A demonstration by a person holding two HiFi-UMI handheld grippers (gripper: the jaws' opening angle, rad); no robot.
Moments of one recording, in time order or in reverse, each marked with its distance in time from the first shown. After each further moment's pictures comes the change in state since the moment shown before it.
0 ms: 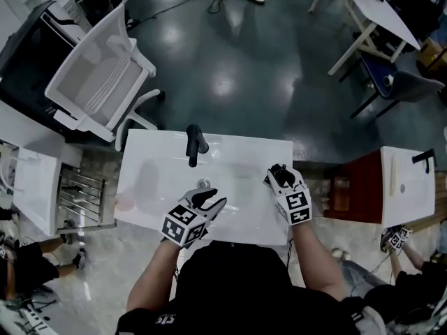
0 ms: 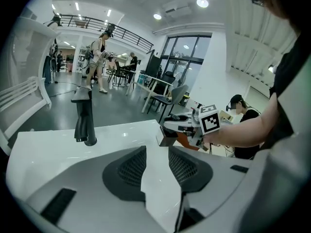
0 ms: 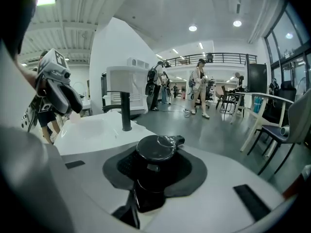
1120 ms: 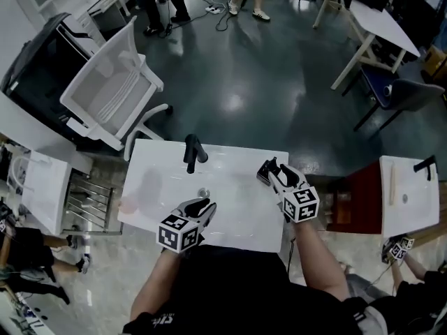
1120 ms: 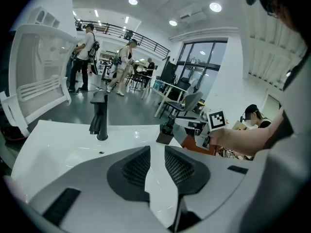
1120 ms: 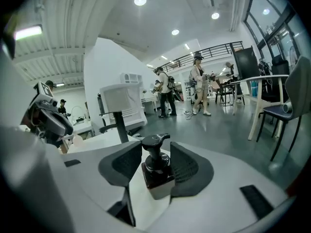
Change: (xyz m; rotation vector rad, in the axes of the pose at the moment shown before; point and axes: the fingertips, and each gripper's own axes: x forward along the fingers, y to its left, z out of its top) left arm -0.019 -0.012 0.002 -0.138 -0.065 0.161; right arm -0.019 -0.039 0.018 0.195 -0.100 0.062
